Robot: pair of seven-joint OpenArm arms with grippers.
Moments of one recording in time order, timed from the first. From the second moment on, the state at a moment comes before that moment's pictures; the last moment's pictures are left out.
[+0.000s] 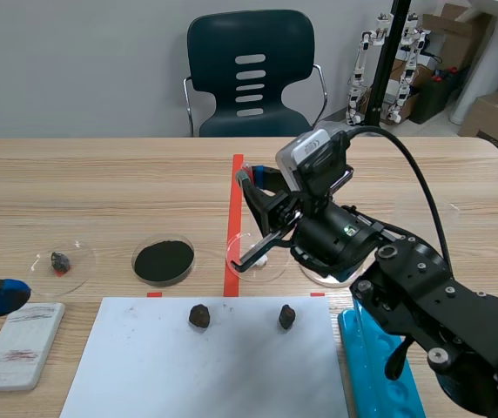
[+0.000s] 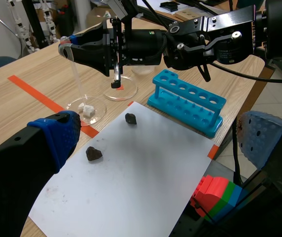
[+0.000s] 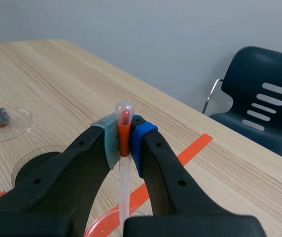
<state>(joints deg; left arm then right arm) 68.2 -37.3 -11.9 119.6 -3.3 -34.0 -39.5 6.0 8.9 -20.7 62.8 -9.6 20.2 37.8</state>
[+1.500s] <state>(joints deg) 68.2 -37.3 -11.9 119.6 -3.3 -34.0 -39.5 5.9 9.8 -20.7 64.1 -9.1 20.2 37.3</state>
